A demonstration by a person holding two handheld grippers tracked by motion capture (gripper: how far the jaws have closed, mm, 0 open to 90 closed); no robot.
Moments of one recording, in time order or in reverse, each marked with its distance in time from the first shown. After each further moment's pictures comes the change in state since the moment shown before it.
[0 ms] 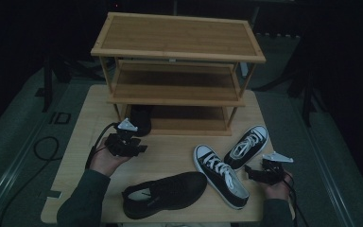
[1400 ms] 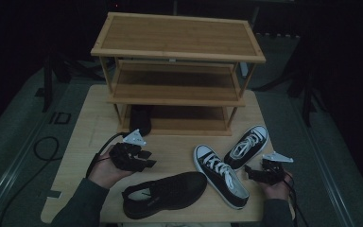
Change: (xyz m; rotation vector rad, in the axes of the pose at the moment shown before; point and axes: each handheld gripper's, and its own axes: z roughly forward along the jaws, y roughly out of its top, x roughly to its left) left arm -0.050 0.001 -0.021 0.016 -0.159 0.176; right arm 0.000 0.000 0.000 0.000 0.000 0.000
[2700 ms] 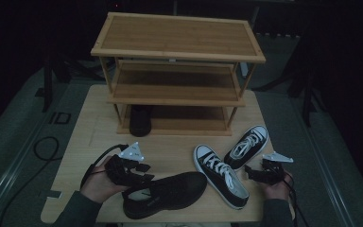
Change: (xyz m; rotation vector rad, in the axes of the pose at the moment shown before) left arm -0.029 -0.016 -0.015 0.024 -0.046 0.051; right arm 0.000 0.000 0.000 0.000 0.000 0.000
